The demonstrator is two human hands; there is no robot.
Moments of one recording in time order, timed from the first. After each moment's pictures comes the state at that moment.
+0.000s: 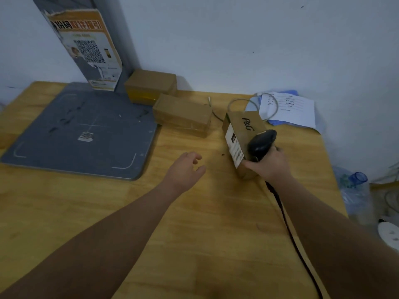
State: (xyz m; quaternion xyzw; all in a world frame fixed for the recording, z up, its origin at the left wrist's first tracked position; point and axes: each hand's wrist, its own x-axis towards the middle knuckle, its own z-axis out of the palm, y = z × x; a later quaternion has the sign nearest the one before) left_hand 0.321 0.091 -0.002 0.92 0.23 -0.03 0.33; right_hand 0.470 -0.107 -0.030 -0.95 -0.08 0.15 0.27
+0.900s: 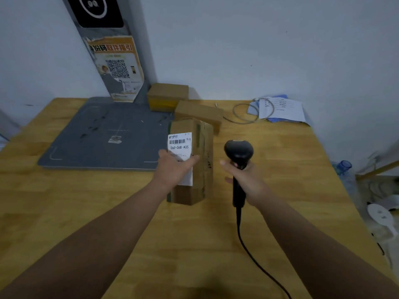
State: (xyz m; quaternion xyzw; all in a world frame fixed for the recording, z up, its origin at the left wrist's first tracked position) left_hand 0.188 0.143 0.050 0.77 0.35 0.07 0.53; right_hand 0.256 -0.041 0.035 -0.68 -0.04 0.26 0.69
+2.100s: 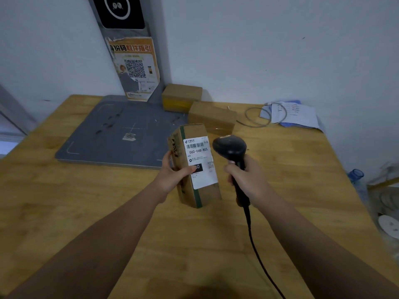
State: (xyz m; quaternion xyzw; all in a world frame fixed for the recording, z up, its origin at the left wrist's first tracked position) left_hand 0.154 0.184 0.023 0.67 0.32 0.02 0.67; right_hand 0.223 -0.013 0.074 -0.78 -0.12 0.22 0.57
